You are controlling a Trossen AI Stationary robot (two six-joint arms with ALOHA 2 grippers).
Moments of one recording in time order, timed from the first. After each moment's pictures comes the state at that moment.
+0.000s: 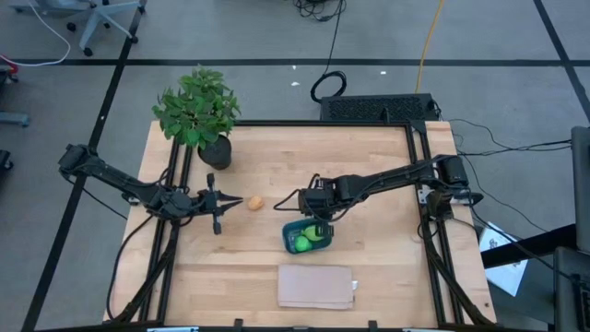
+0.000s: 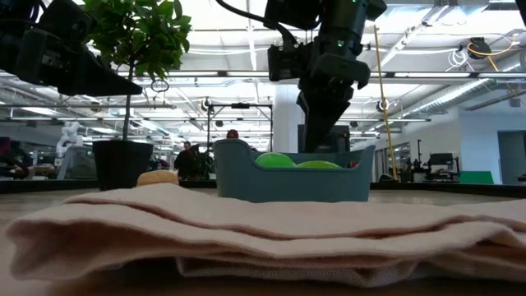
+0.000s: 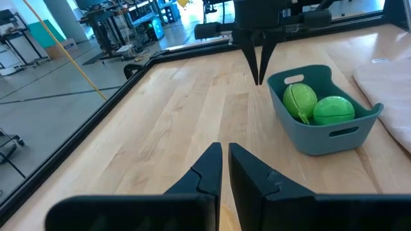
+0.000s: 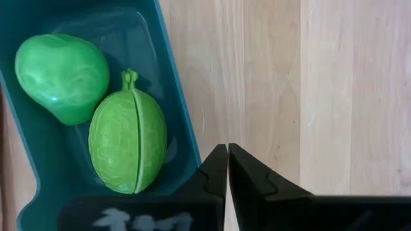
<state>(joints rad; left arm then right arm) -0.38 0.63 0.14 0.23 -0.57 0.07 0.08 1.85 1.35 -0.77 0.08 0.09</state>
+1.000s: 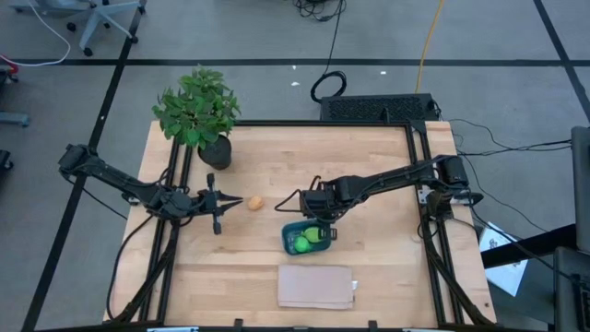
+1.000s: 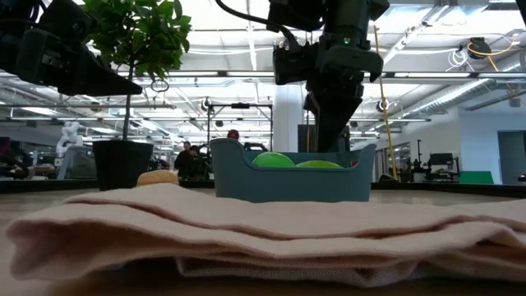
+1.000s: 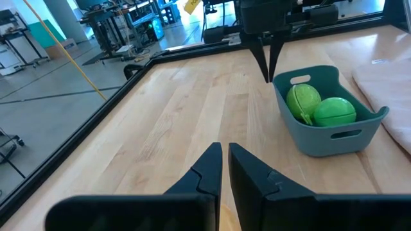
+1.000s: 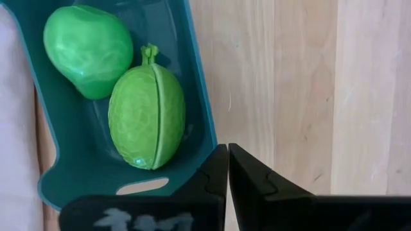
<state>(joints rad) -0.38 0.63 0.14 0.23 -0.57 0.07 0.09 1.85 1.35 -0.83 -0.01 0.13</state>
